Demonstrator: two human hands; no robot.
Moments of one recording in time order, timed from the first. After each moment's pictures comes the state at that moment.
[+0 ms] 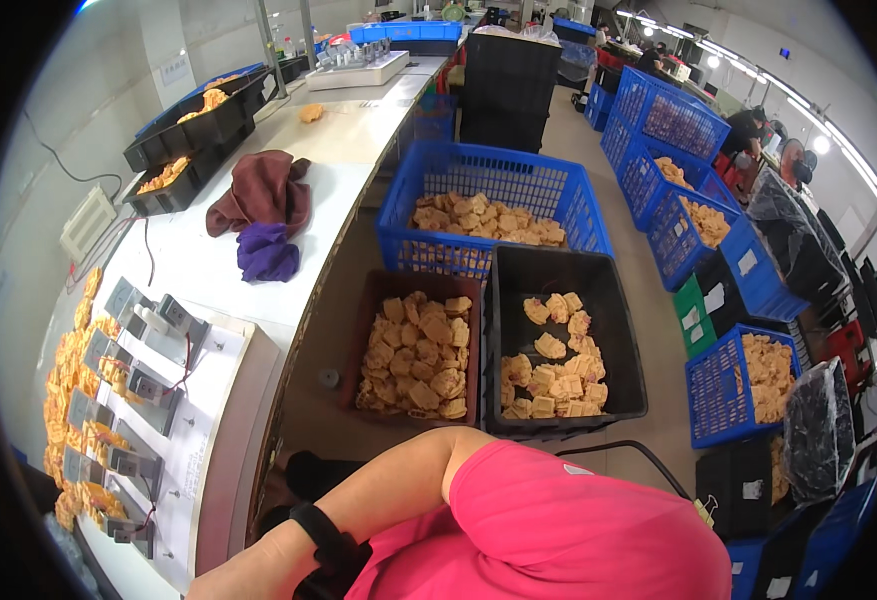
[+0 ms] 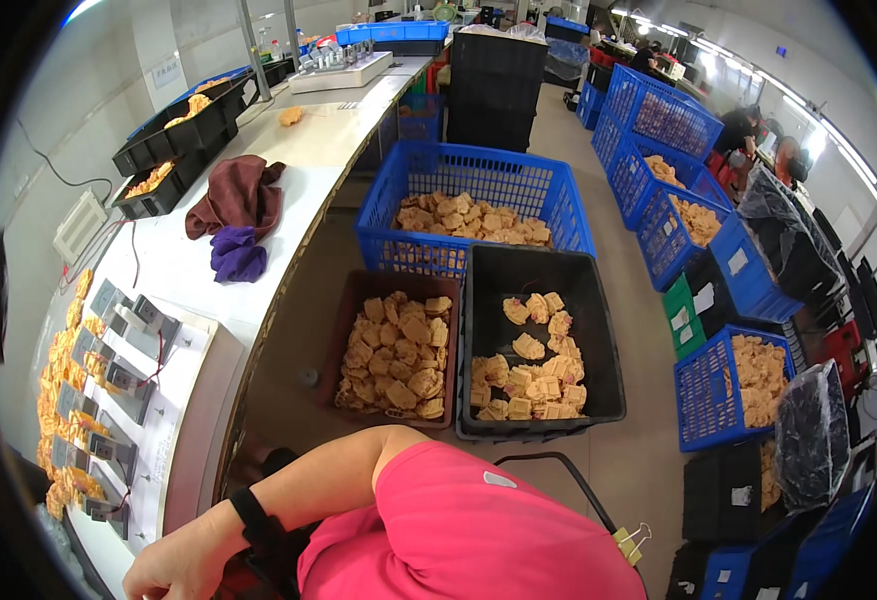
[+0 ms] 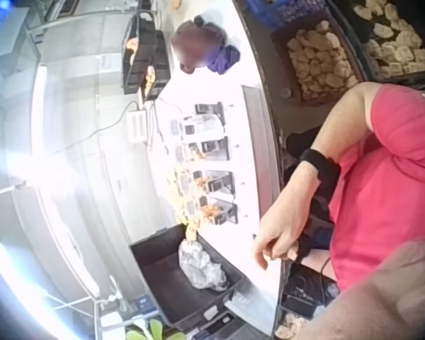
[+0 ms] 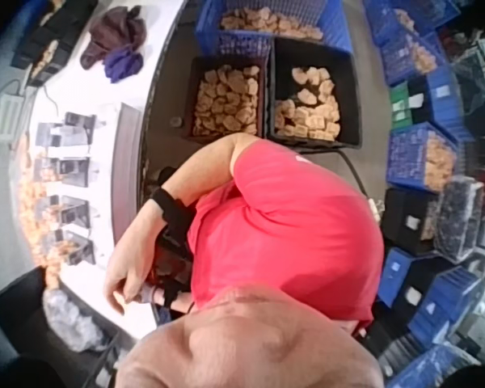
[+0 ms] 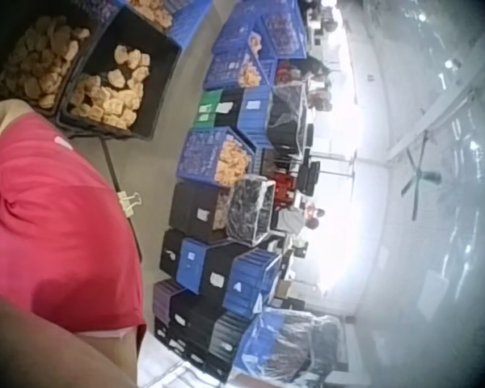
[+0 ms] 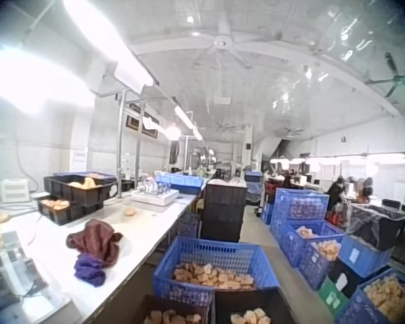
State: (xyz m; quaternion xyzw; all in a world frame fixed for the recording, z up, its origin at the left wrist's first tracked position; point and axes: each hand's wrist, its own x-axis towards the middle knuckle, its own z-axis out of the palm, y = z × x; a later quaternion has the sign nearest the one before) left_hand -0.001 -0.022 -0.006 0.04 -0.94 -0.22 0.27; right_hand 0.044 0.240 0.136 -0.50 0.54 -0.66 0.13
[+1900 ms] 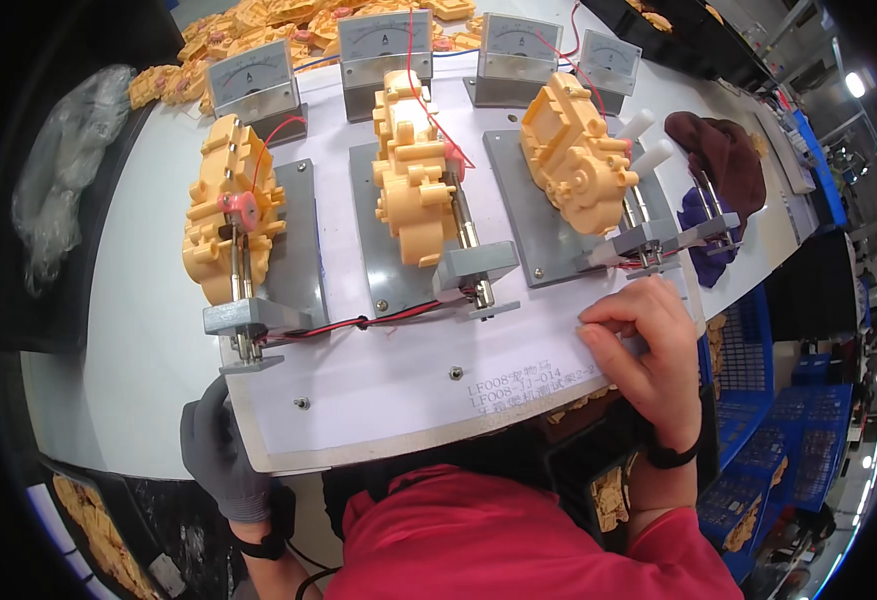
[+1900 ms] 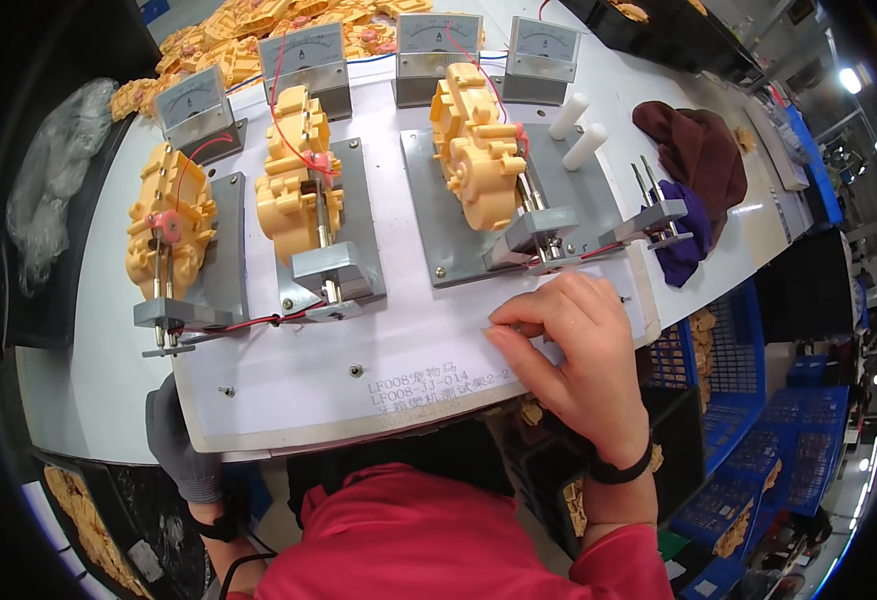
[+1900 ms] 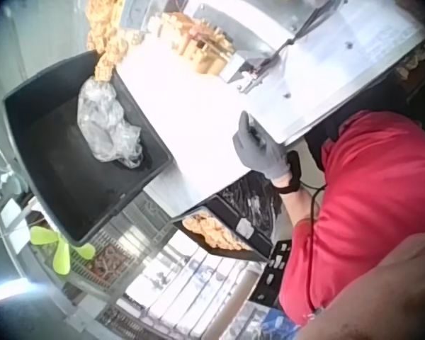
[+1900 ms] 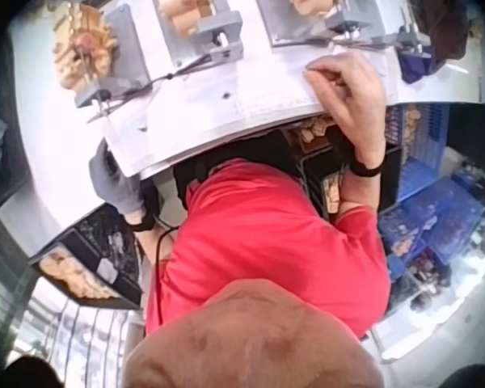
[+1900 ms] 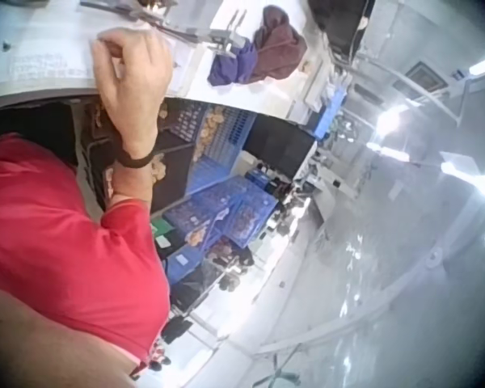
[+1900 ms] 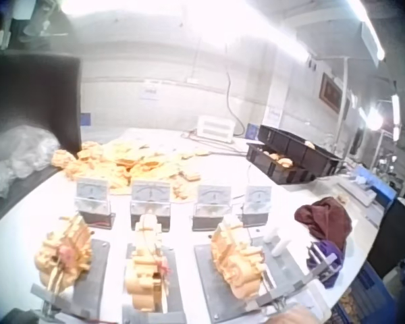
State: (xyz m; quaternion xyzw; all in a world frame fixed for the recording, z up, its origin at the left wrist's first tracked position) left_hand 0.005 -0.019 0.004 0.10 -0.94 -0.29 0.17; right_hand -0.081 0.360 0.080 -0.19 0.92 -0.31 -0.14
